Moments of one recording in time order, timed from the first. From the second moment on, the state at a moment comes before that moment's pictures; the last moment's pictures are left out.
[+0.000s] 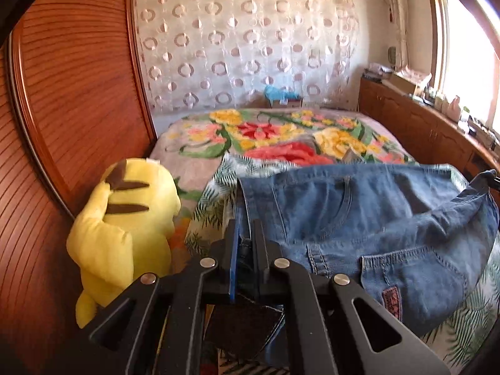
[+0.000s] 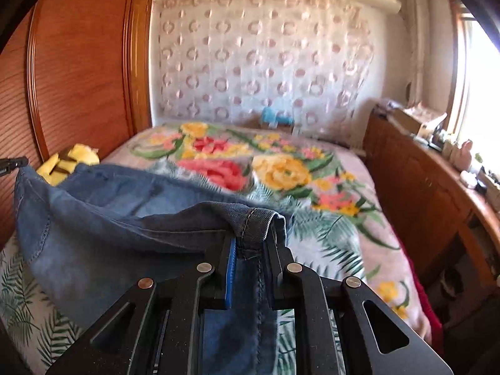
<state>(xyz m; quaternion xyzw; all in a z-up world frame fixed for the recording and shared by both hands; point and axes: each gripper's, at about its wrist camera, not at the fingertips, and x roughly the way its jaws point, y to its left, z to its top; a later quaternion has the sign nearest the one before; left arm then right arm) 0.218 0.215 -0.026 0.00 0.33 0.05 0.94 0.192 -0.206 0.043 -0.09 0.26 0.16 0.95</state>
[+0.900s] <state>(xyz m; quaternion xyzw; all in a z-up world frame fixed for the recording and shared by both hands) 0.249 0.238 -0.035 -0.02 0.44 -0.01 0.90 0.201 -0.221 0.024 -0.10 0.32 0.18 0.93</state>
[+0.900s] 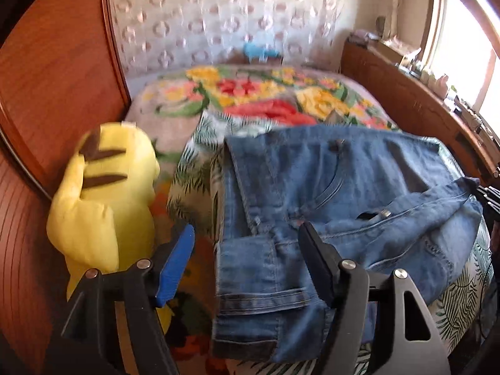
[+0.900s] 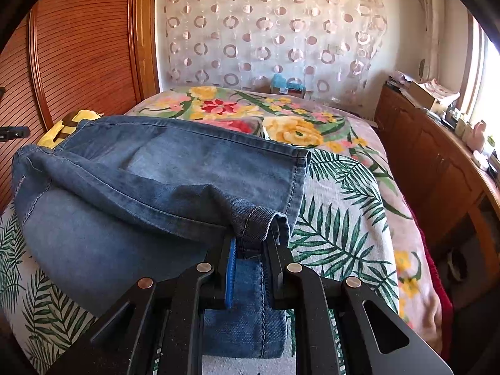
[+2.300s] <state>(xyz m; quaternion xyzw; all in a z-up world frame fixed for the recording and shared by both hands) 0.348 0.225 -0.003 -0.02 0.28 0.02 0.96 0.281 -0.180 0.056 -0.12 0.29 0.08 0.94</state>
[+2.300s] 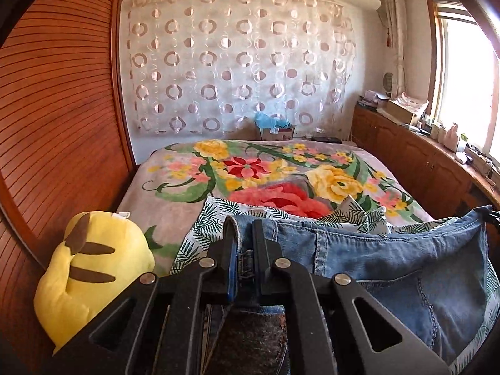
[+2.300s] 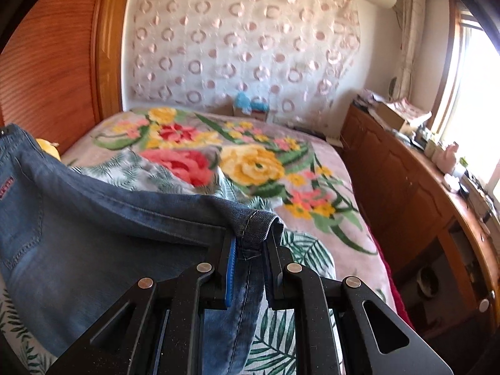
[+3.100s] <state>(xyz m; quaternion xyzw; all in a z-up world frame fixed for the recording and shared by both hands) 0.249 0.164 -0.008 -0.01 0.30 -0.04 0.95 0.258 -0.229 0.066 -0.06 0.31 0.13 0.94</state>
